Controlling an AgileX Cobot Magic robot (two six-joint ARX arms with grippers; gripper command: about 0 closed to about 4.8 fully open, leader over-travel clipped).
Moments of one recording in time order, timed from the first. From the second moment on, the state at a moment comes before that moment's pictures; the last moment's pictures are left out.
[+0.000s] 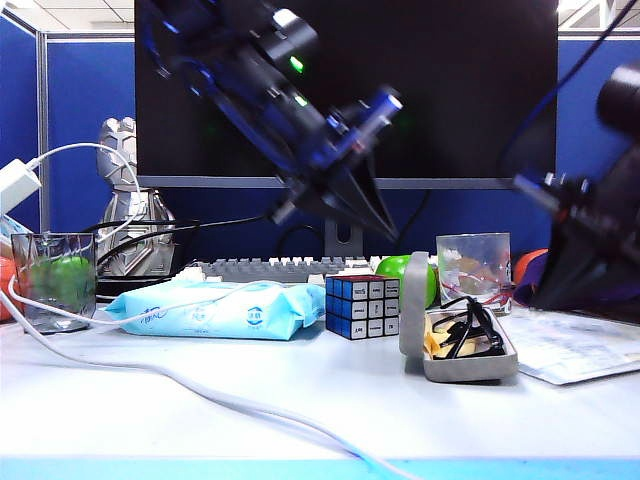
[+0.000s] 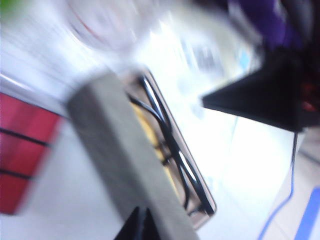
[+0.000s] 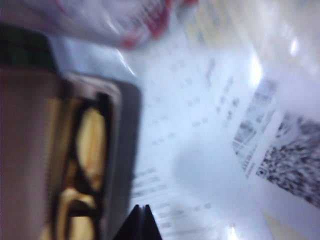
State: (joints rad) left arm -0.63 1.99 1.59 -0.50 0.53 -0.13; right arm 0.06 1.62 0.90 -0.33 -0.51 0.35
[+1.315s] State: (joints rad) left arm -0.72 2.04 1.60 -0.44 0.45 -0.13; right arm 0.09 1.74 0.90 -0.23 -0.59 0.35
